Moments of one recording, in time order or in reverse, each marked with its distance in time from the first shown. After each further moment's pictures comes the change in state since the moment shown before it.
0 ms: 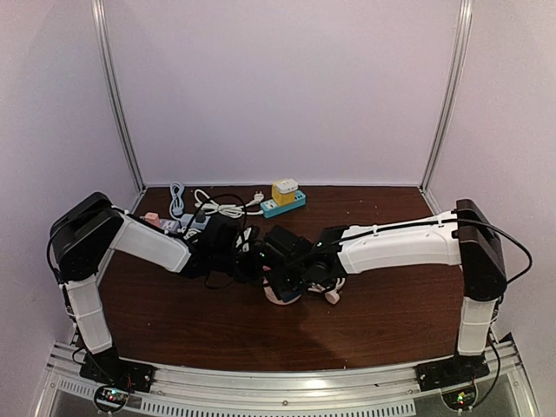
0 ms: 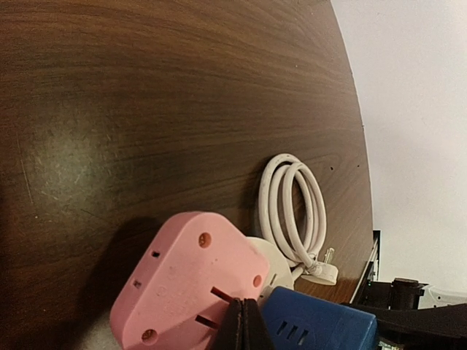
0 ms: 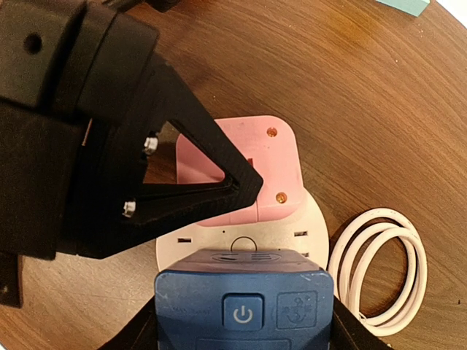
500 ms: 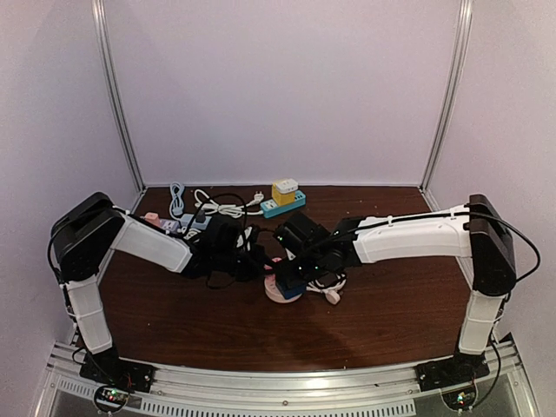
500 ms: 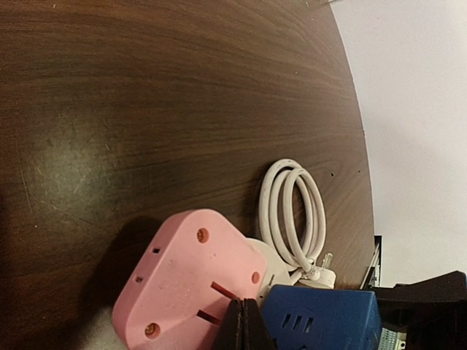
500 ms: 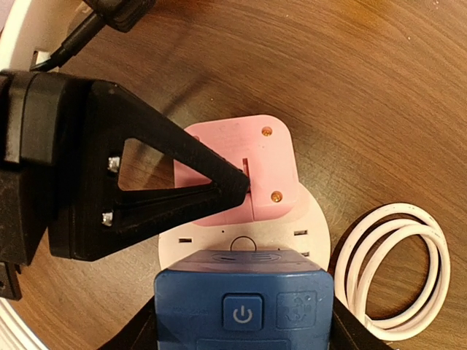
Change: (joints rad) left arm -0.003 0.002 0.006 0.007 -0.024 -0.002; right arm -0.080 -0.066 -0.079 0.074 -0.162 0.035
